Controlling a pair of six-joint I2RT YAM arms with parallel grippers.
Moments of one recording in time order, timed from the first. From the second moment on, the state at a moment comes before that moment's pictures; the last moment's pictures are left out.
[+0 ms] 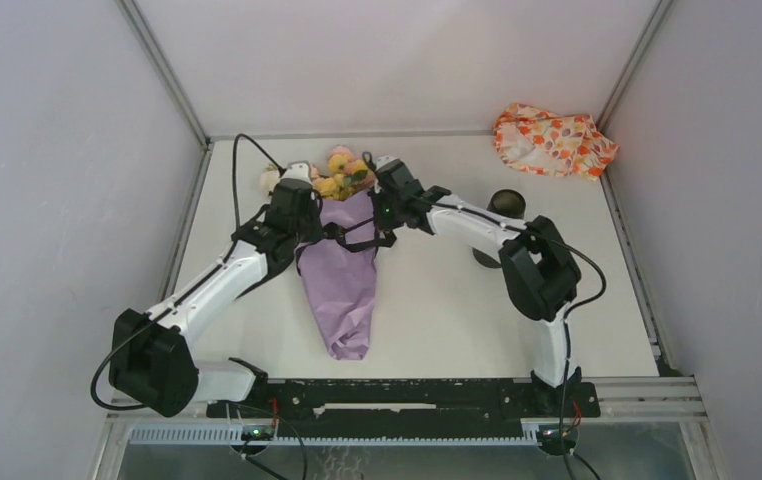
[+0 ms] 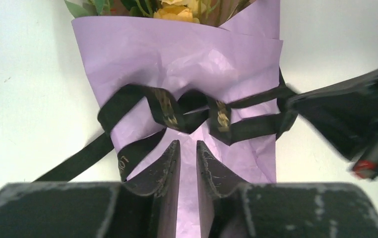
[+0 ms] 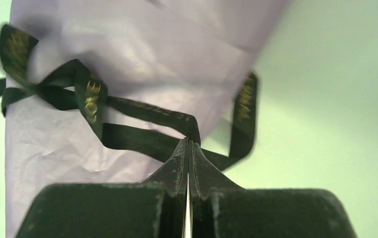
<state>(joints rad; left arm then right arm) -0.44 1.31 0.98 -0.37 -0.26 -0.39 0.73 2.03 1.57 -0.34 -0.02 0.31</state>
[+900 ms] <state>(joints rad) -0.41 1.31 0.82 -0.24 -0.17 -0.39 0.63 1.70 1.43 -0.32 0.04 0.37</state>
